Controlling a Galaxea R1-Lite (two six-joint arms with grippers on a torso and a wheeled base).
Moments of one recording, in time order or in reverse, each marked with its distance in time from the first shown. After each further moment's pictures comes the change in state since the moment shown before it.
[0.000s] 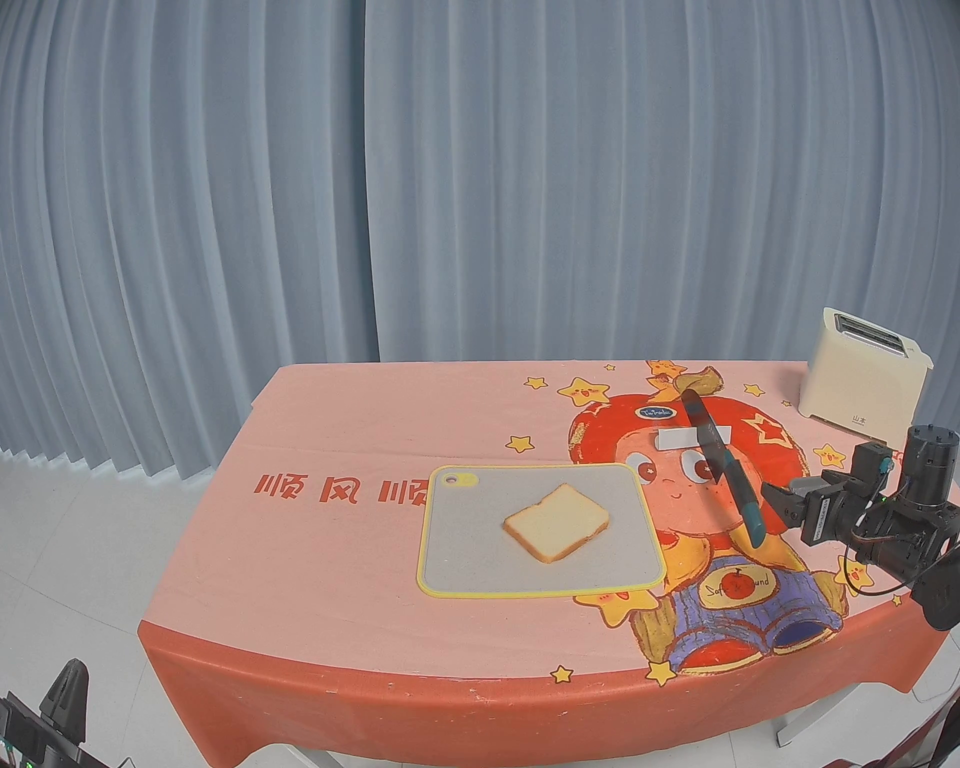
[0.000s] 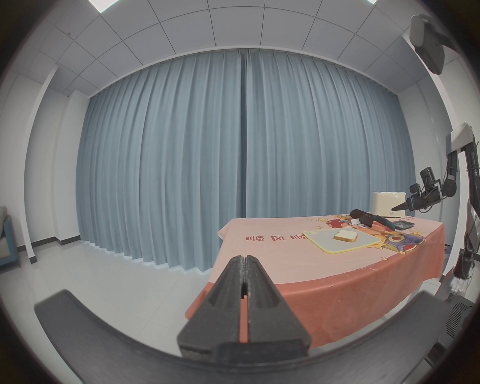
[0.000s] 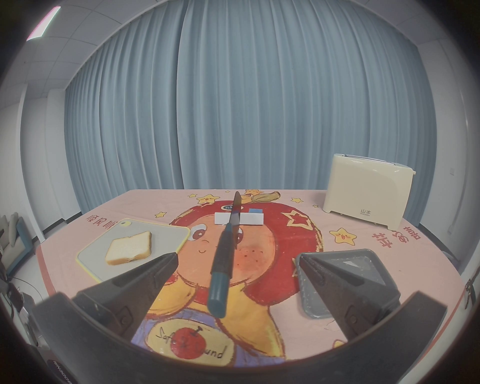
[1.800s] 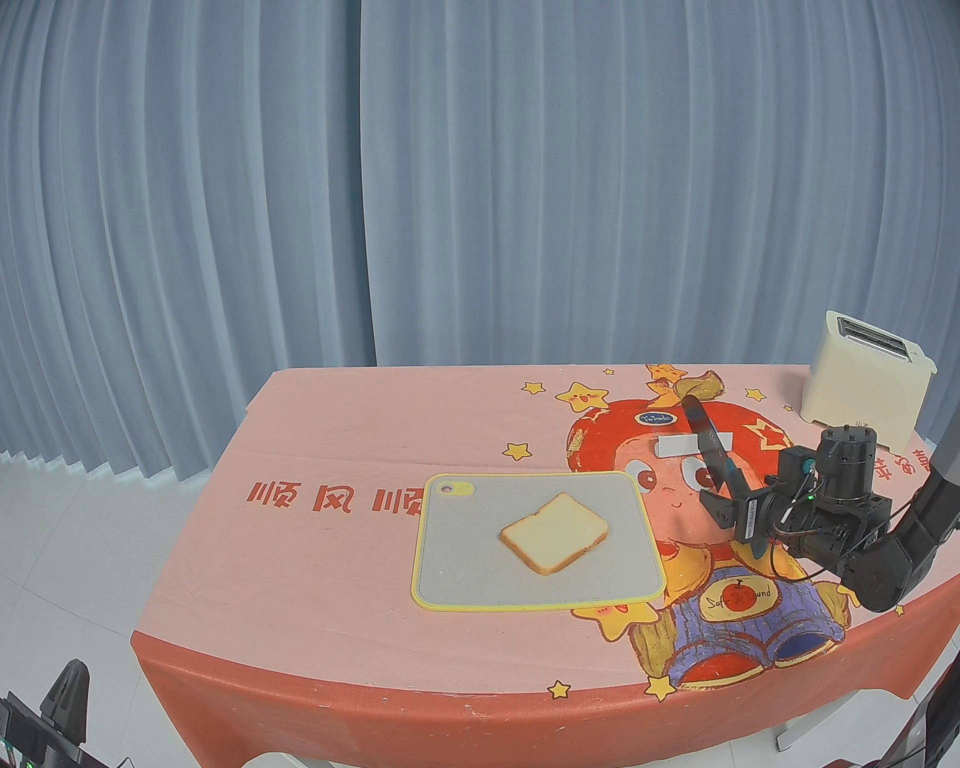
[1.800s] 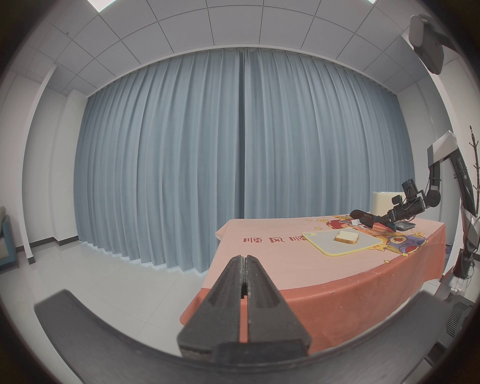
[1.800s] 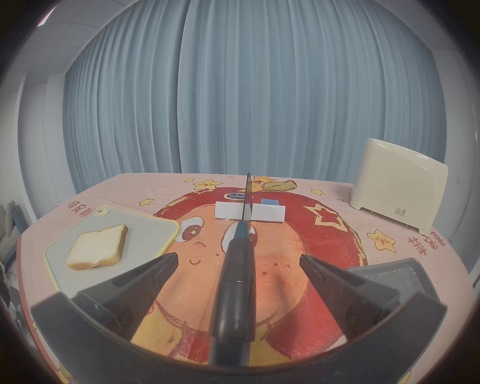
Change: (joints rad) left arm 0.001 0.000 0.000 0.000 -0.007 0.001; right arm 0.095 0.305 -0.172 -0.039 -0.088 0.000
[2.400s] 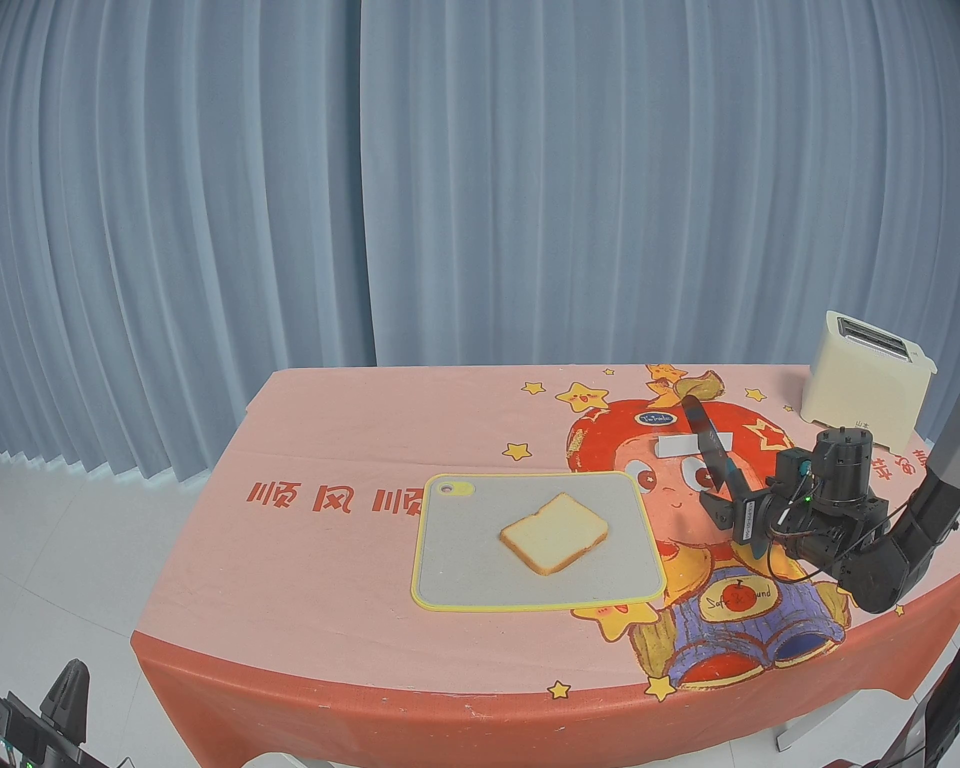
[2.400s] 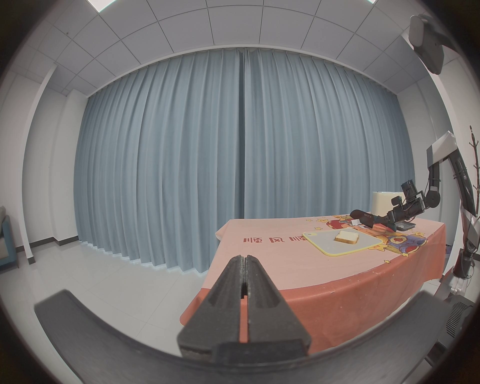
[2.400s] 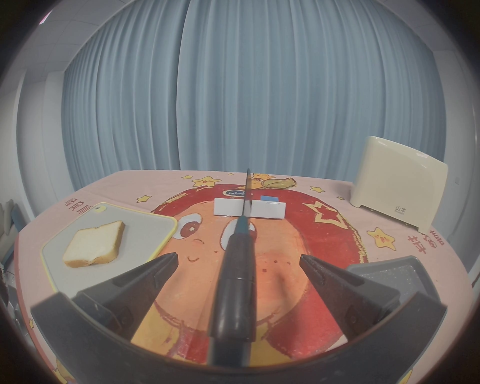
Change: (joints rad) left arm 0.000 0.000 0.000 0.000 0.000 0.000; right arm 0.020 0.006 -0.004 0.000 -0.061 -0.003
